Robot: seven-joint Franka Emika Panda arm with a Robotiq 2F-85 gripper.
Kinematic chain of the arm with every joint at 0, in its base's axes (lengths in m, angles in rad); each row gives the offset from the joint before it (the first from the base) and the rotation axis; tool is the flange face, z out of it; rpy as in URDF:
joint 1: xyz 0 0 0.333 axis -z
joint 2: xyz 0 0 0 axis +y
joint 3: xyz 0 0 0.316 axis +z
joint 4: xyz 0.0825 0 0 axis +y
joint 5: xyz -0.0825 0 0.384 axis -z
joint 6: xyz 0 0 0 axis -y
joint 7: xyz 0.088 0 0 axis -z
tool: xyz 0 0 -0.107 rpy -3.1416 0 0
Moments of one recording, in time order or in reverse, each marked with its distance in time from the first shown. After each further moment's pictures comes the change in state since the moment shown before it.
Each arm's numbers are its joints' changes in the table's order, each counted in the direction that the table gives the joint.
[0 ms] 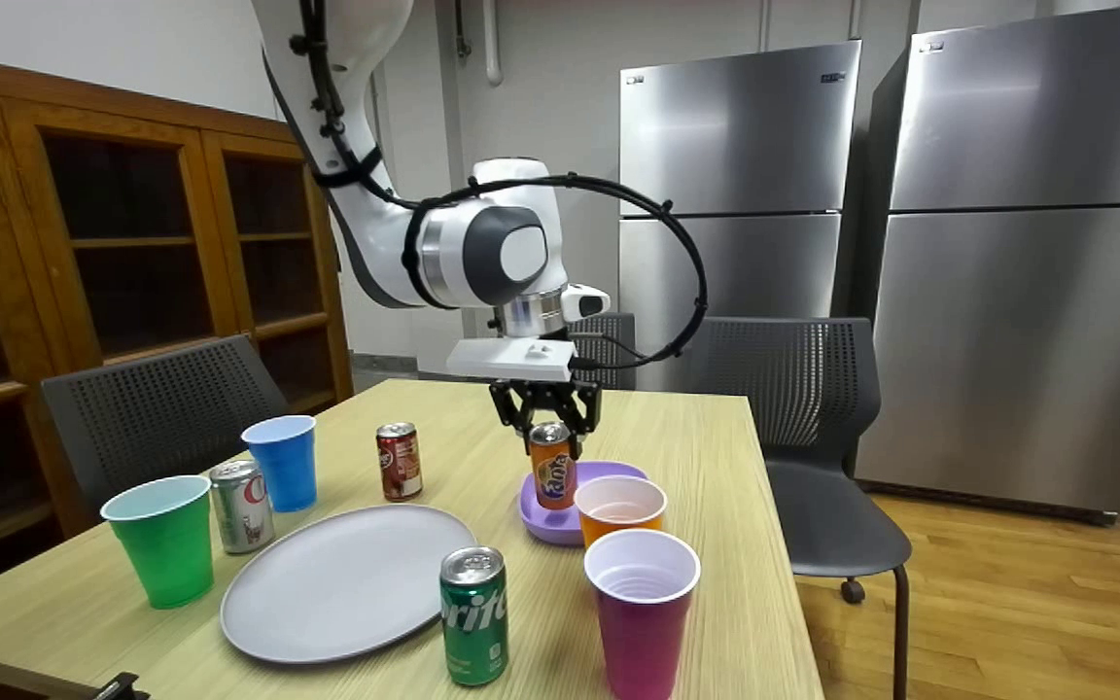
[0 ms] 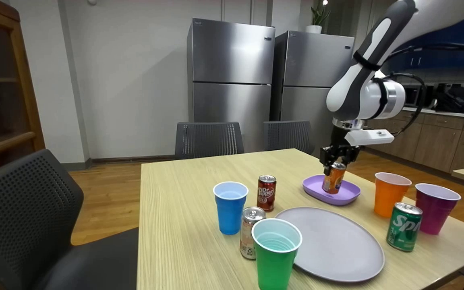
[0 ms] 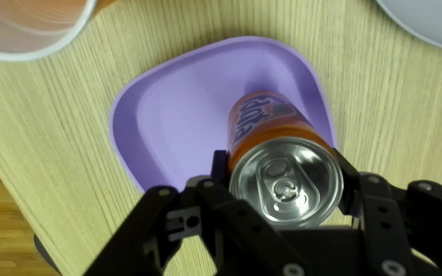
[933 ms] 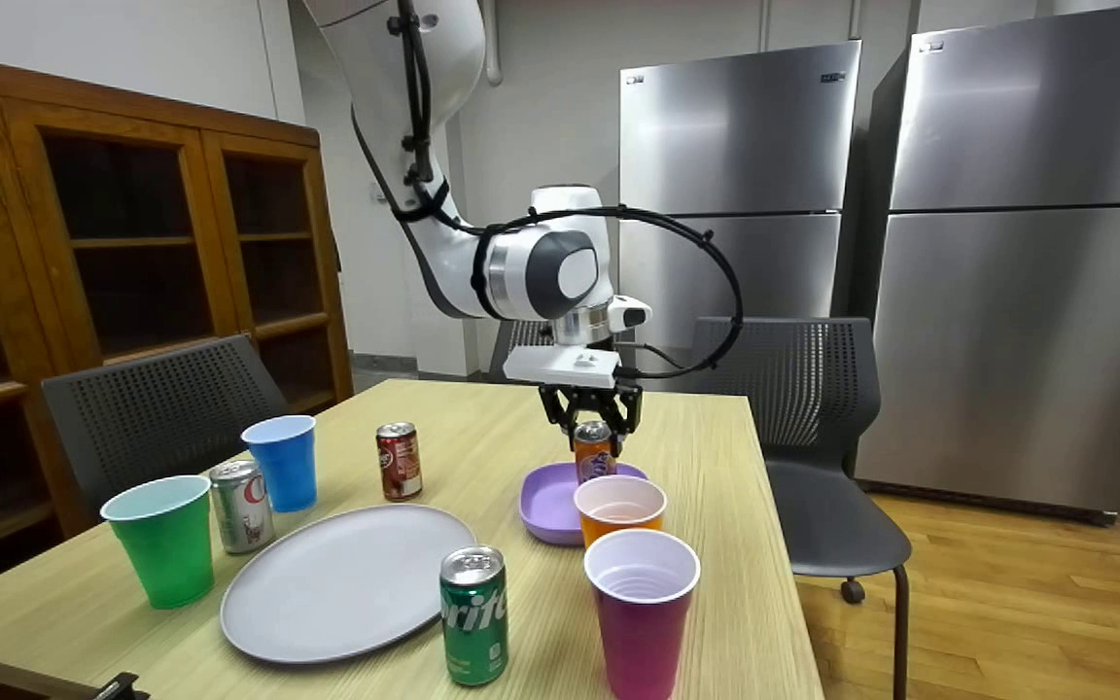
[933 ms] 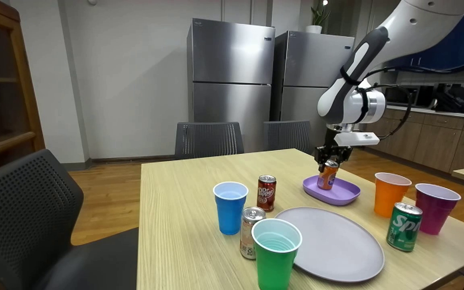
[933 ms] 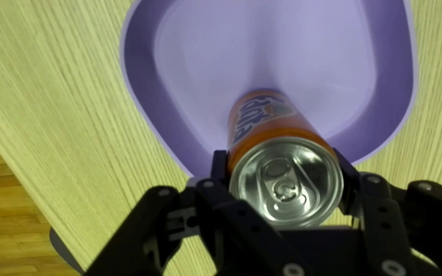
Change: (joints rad) arm 0.052 0.200 0.010 -0.287 -0.033 -0.078 0.019
